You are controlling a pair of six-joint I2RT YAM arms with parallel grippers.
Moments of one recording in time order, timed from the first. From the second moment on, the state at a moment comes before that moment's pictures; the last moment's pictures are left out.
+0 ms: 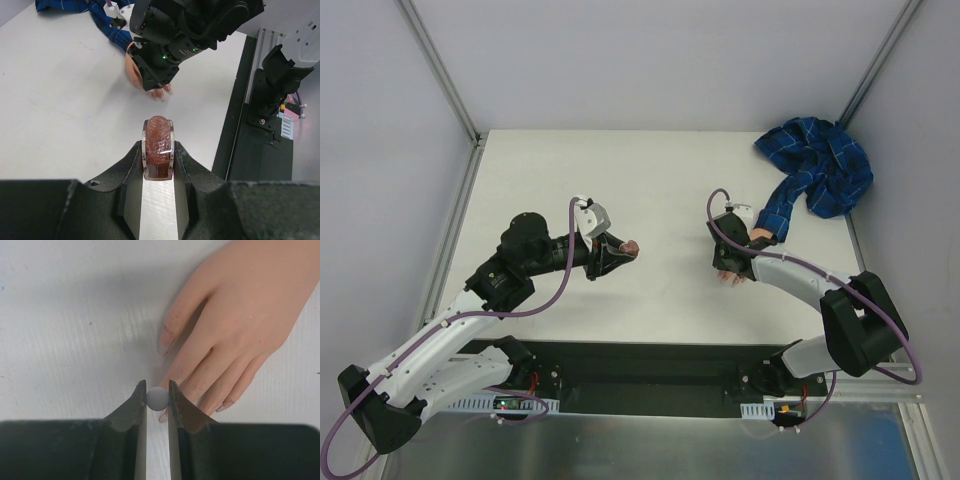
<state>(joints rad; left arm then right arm) -0.69 0.83 0.81 -0.15 0.54 -0.02 0.56 1.43 0.77 -0.37 0.41 0.58</state>
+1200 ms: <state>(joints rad) -0.69 0.83 0.81 -0.15 0.54 -0.02 0.55 1.43 0.77 -0.37 0.42 0.58</state>
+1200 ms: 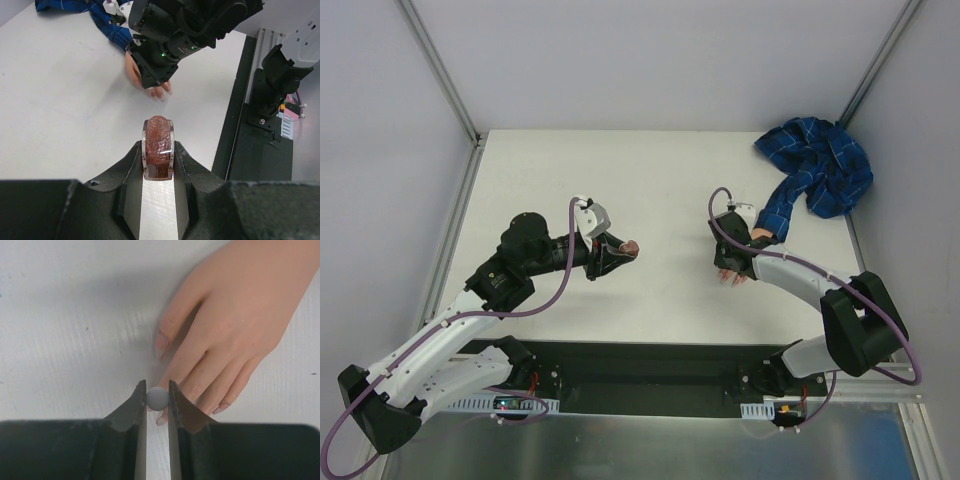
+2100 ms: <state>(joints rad) -0.69 0.84 0.81 -0.15 0.55 -0.02 0.54 1.43 0.78 -0.37 0.41 0.56</state>
